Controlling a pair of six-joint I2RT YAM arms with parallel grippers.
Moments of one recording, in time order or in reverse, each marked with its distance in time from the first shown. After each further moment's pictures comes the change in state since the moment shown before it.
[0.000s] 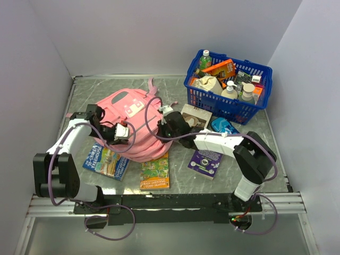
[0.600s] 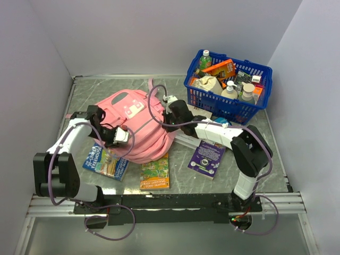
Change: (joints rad) left arm -0.002 -0.010 -0.008 -0.061 -0.048 0.152; right arm -0.136 0.077 0.145 -0.117 -0.020 -0.086
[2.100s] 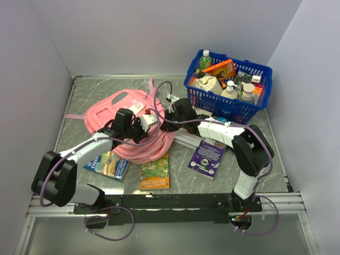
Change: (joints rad) left arm -0.433 -0.036 -0.213 0.982 -0.458 -1.304; right arm -0.037 -0.006 -0.016 0.024 -0.195 0.129
